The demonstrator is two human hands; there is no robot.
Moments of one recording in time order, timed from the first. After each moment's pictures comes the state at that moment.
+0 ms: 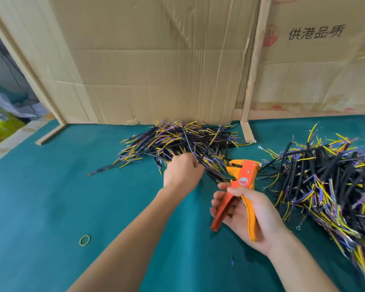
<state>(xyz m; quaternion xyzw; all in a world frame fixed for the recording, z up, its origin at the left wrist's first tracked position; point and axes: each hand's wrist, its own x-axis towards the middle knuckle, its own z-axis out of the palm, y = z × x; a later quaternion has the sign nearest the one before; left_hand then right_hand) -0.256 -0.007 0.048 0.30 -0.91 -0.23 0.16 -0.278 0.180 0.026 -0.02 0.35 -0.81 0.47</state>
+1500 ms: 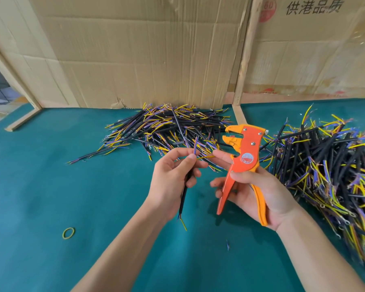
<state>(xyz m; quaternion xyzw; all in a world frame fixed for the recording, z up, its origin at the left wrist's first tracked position) -0.198 0.031 0.049 0.15 -0.57 -0.77 0.23 -0.296 0.196 0.031 -0.22 0.40 -0.78 0.43</state>
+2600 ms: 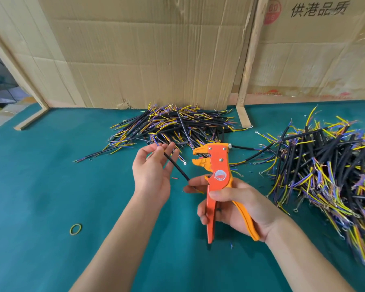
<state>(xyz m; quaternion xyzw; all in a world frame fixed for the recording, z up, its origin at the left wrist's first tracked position) -0.201 0.000 0.057 0.28 -0.34 -0.81 0.39 -0.262 0.179 0.038 -0.24 0.42 -0.69 0.54</state>
